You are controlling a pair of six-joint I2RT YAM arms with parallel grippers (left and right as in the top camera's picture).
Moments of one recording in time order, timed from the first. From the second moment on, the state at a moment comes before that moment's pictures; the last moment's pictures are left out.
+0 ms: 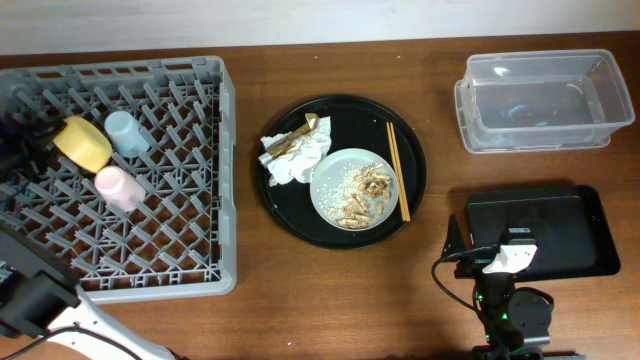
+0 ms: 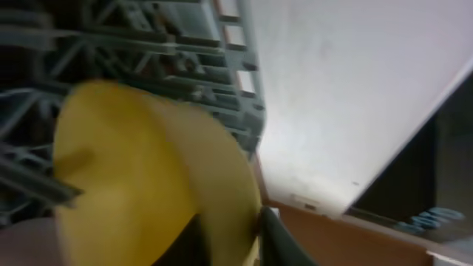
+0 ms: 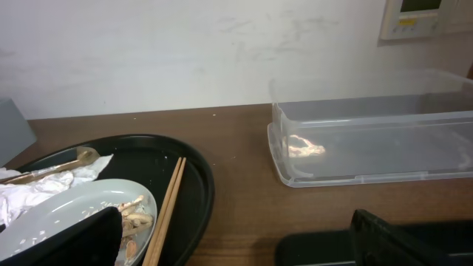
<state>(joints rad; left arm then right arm) 0.78 2.23 1.92 -0.92 1.11 -0.42 0.03 0.01 0.01 -0.07 0.03 0.08</state>
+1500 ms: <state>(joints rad) 0.45 2.15 2.05 -1.16 -0.24 -0.47 0.03 0.01 0.01 -0.07 0.03 0.08</state>
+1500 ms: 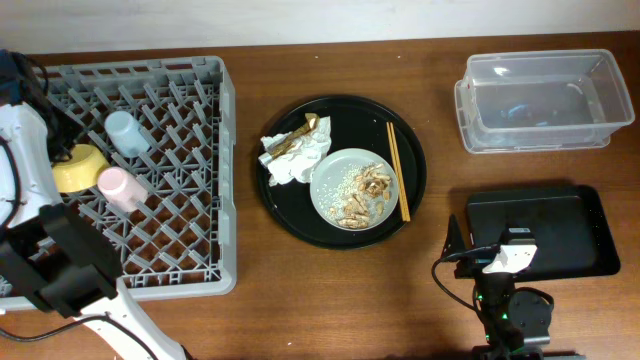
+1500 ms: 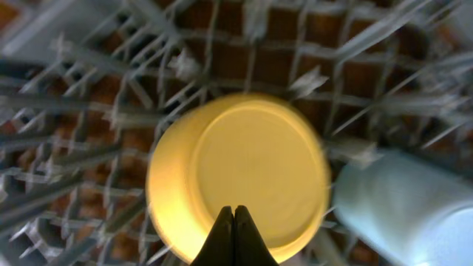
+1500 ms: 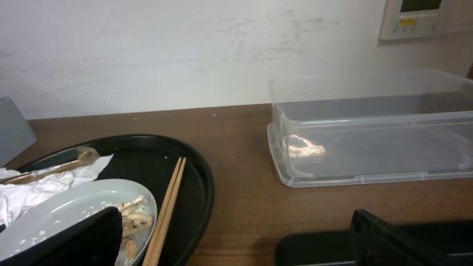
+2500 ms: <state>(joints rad) 0.45 2.18 2.05 -1.22 -0.16 -0.43 0.03 0.01 0.01 -0.07 0.03 0.08</state>
